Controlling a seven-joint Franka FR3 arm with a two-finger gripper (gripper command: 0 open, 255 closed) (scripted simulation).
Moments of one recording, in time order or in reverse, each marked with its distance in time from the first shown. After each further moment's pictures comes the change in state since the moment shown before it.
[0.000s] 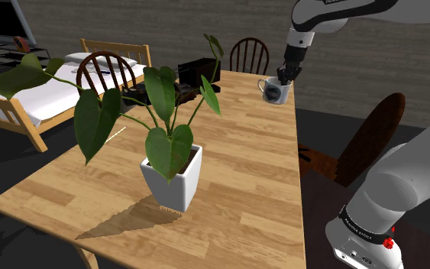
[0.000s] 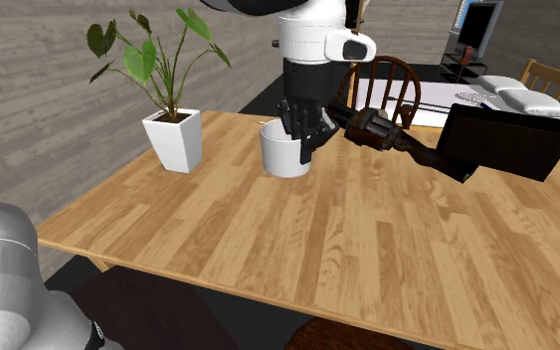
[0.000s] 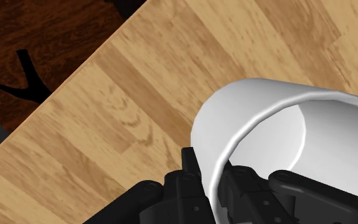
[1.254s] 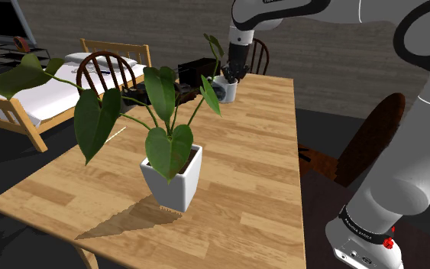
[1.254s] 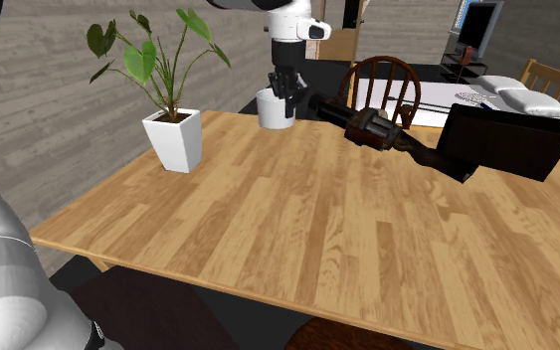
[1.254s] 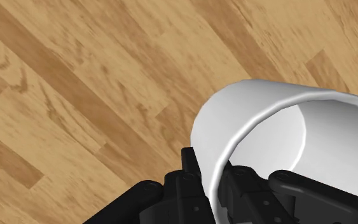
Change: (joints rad) arm 0.150 0.349 0.188 0.380 0.054 -0.021 0.317
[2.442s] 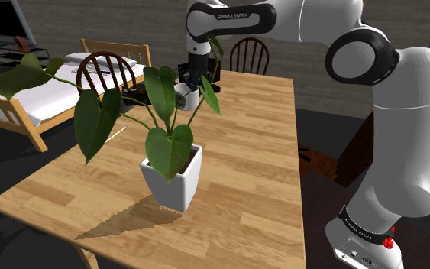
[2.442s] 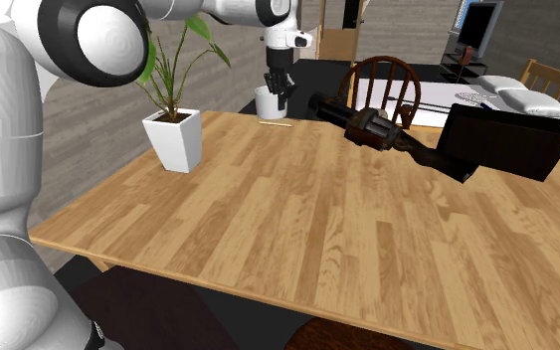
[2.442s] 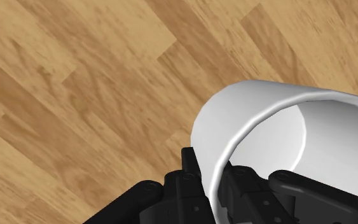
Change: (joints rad) arm 0.116 0.374 0.071 0.432 -0.029 -0.051 0.190
